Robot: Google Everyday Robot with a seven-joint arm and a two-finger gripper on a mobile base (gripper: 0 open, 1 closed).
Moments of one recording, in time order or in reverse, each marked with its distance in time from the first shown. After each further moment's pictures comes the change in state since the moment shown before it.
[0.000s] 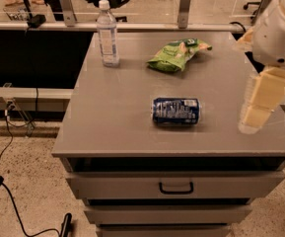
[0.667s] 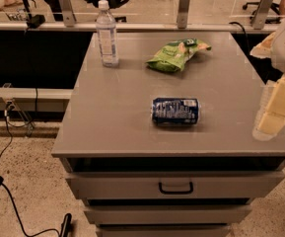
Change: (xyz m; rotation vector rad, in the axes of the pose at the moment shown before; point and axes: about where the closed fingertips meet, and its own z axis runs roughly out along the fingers) arm 0.028 0.005 -0.001 0.015 0.007 0.076
